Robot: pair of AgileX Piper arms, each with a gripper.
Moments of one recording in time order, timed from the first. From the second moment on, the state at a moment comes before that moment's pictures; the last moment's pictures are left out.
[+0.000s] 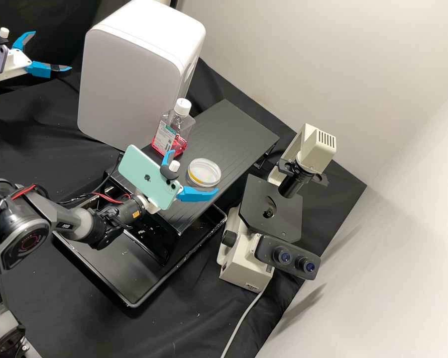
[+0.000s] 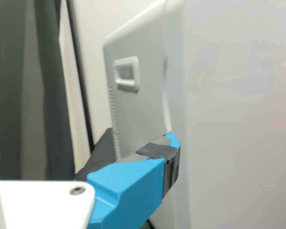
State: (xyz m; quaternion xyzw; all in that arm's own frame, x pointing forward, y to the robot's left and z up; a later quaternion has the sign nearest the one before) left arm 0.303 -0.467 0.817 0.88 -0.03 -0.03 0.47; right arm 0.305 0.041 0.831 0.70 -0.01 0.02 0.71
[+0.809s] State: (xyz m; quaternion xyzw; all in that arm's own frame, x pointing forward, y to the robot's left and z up) left arm 0.283 -0.495 0.766 0.87 -0.11 -0.18 0.45; right arm 0.305 0.041 0.831 0.70 -0.01 0.02 0.71
